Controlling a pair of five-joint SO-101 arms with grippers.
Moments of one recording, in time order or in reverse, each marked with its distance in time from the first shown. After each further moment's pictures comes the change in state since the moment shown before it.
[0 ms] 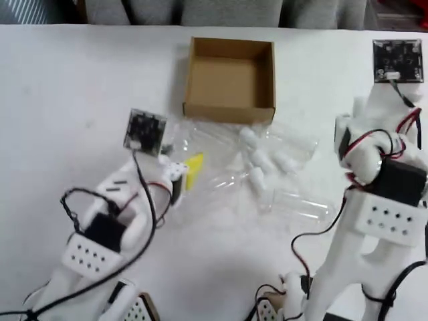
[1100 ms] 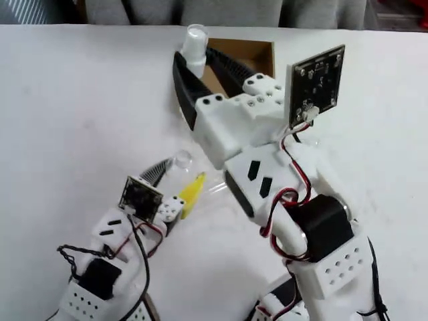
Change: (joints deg) left arm 2.4 -42.5 27.4 -1.0 -11.0; right arm -48.0 -7.6 0.5 -28.2 -25.9
